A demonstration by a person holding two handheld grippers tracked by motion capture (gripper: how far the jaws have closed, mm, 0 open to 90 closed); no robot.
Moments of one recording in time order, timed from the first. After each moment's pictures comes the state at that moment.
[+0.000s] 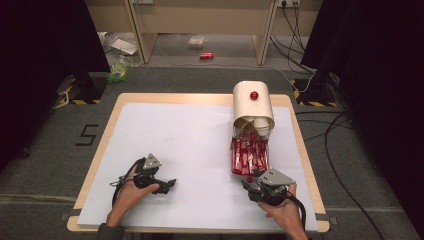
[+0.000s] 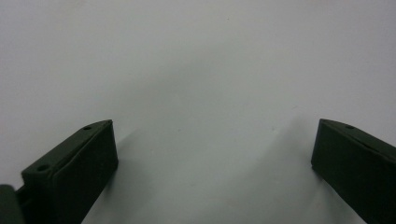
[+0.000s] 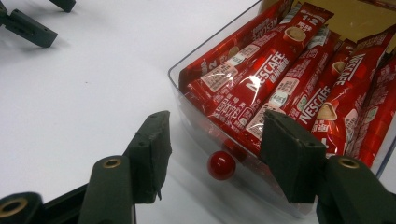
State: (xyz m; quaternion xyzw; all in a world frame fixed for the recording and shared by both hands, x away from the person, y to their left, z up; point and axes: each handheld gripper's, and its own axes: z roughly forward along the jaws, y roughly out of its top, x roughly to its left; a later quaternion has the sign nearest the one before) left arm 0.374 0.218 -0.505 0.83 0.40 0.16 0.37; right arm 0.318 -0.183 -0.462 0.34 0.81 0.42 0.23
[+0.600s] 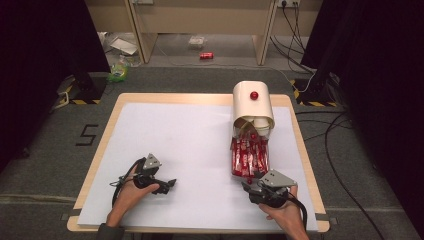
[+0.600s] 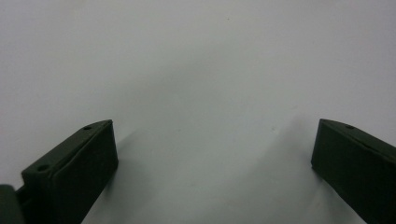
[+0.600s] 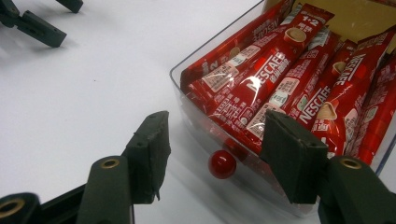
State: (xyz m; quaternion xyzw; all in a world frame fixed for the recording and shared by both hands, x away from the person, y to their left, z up) left arm 0.374 0.218 -0.505 0.83 0.40 0.16 0.37; right arm 0.314 -0.185 -0.460 0.35 0.81 0.42 0.22
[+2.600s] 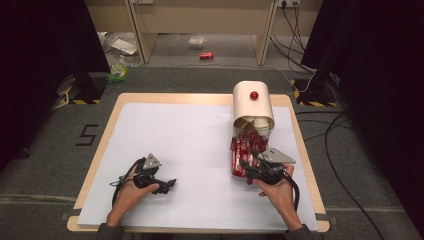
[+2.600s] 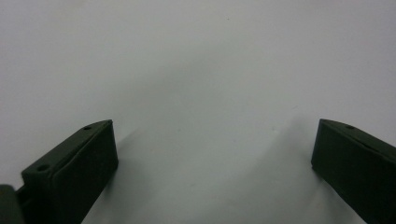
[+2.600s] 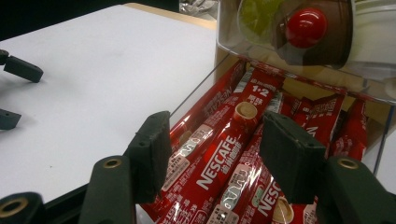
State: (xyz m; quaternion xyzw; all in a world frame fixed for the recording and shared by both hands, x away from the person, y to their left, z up) left arm 0.374 0.218 -0.505 0.83 0.40 0.16 0.37; right arm 0.363 -0.174 -0.438 0.39 0.76 0.46 0.24
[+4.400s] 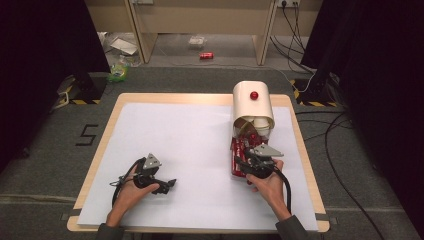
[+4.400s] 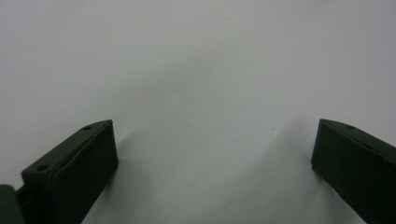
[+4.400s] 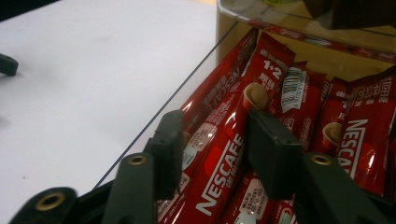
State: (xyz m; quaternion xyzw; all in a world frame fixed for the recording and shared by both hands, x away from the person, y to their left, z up) left arm 0.374 0.218 -0.505 0.83 0.40 0.16 0.37; right arm 0.388 -0.158 -0.459 0.42 0.76 0.44 0.21
